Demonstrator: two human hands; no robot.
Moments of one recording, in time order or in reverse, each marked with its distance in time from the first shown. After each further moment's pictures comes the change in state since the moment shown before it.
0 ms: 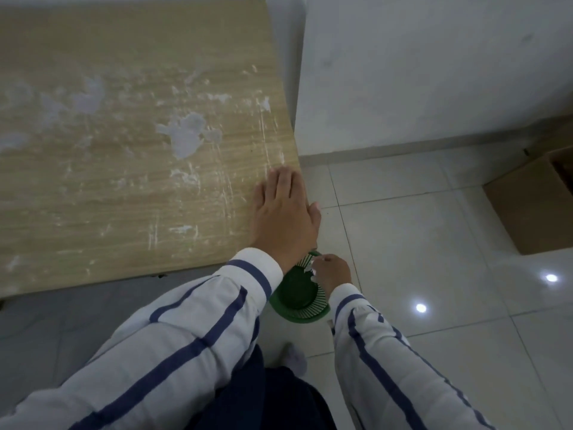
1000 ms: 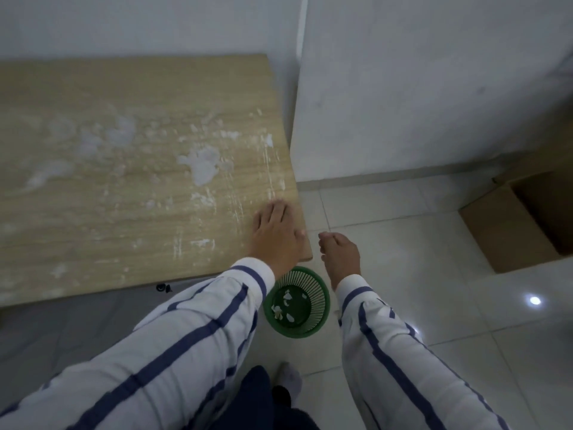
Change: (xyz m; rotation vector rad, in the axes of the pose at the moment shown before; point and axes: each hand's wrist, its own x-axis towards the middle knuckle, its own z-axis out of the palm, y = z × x) left_hand -0.013 -0.012 -0.026 -0.077 -0.143 0.003; right_hand -0.064 -0.064 -0.062 0.423 0.176 -0.256
